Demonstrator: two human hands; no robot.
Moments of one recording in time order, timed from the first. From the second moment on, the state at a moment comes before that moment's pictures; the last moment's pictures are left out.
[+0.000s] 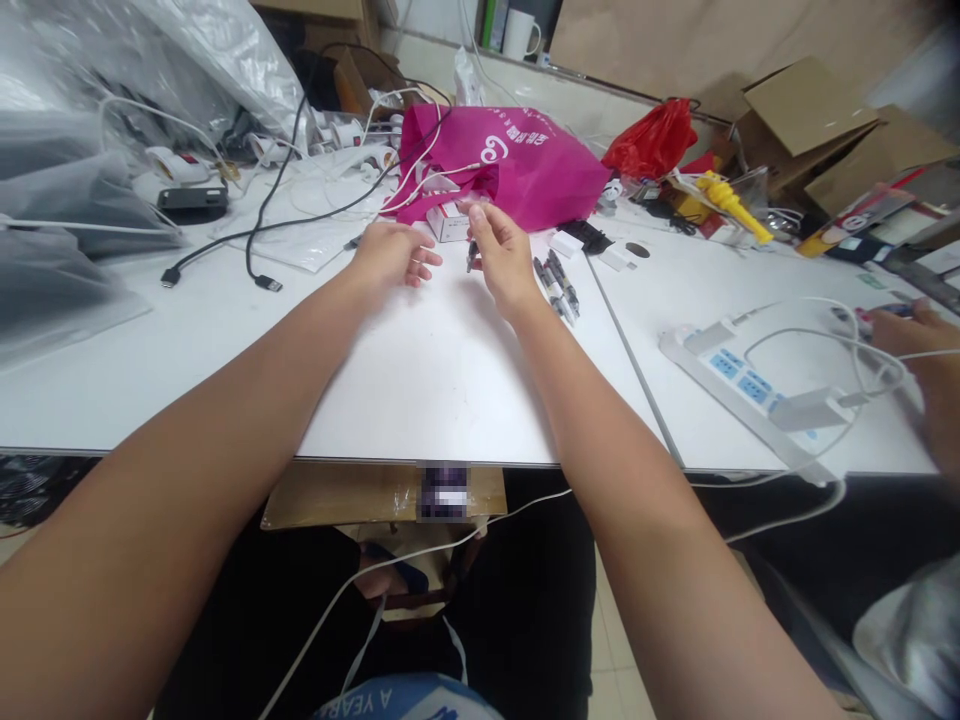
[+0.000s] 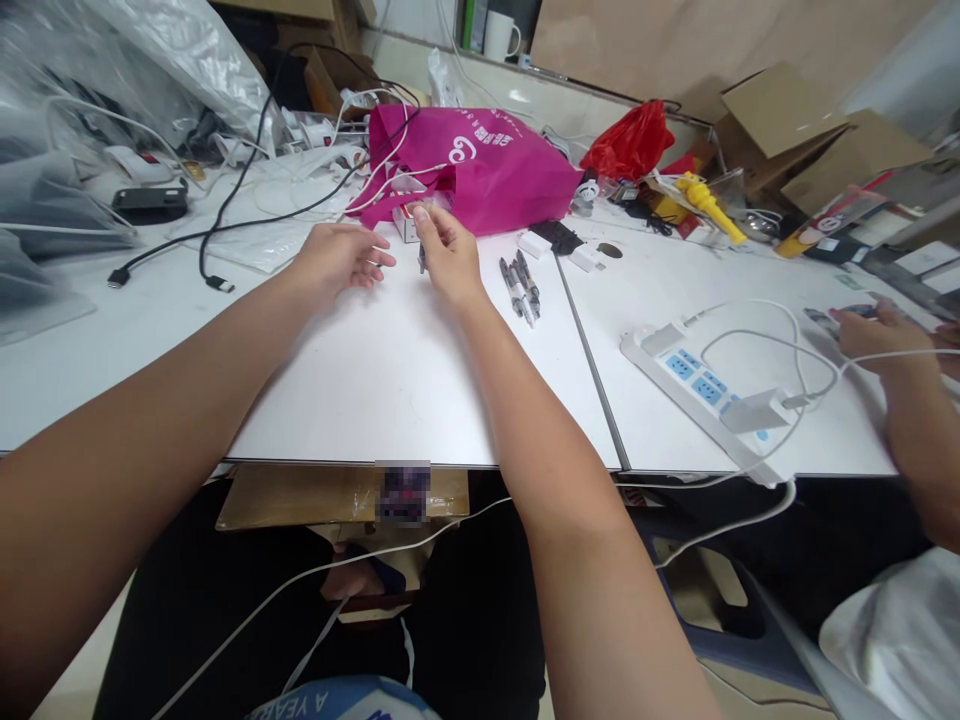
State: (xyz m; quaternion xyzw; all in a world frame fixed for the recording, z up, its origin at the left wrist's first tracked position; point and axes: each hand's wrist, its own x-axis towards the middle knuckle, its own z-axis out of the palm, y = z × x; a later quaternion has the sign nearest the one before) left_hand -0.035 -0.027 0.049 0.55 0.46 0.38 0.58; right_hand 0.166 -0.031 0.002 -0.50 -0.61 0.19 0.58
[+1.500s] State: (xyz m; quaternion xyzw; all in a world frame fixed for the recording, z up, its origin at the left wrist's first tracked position) left_hand -0.025 -0.034 0.029 0.50 0.36 0.32 0.71; right_hand 0.145 -0.061 0.031 -0.47 -0.52 0.31 0.64
